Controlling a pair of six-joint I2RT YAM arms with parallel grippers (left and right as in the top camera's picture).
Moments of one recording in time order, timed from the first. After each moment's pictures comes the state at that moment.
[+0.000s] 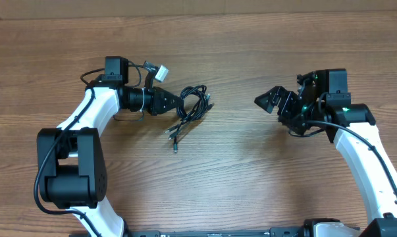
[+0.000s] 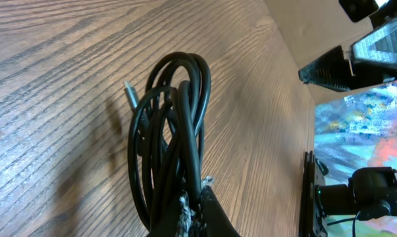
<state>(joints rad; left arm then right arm) -0.02 1.91 1.22 -0.58 1.10 0.31 0.03 1.40 1.02 -0.67 -0.59 0.57</state>
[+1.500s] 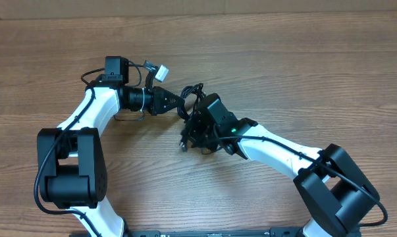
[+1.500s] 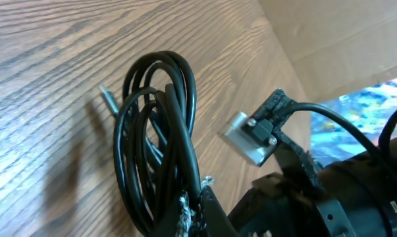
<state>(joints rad) -0.02 1.91 1.22 -0.57 1.11 0.31 0.71 1.79 1.02 -0.20 -0.32 1.23</state>
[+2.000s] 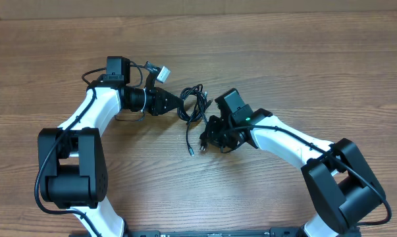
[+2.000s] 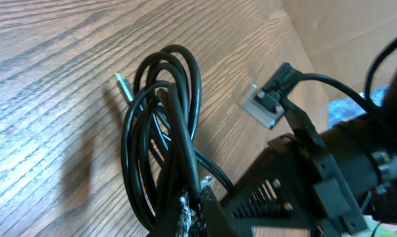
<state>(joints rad) -0.03 1.91 1.22 -0.57 1.05 0.31 0.58 1.79 1.02 -0.38 -0.41 0.96</state>
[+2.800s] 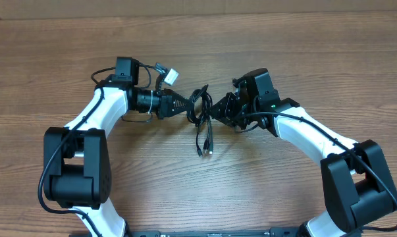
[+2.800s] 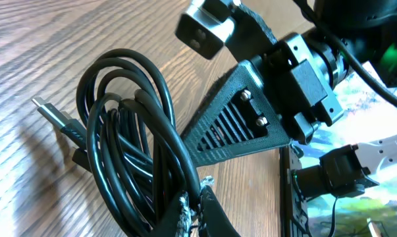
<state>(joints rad) -0.09 1.91 1.22 -0.59 1.20 0.40 0.39 1.75 1.02 -0.20 -0.64 0.89</state>
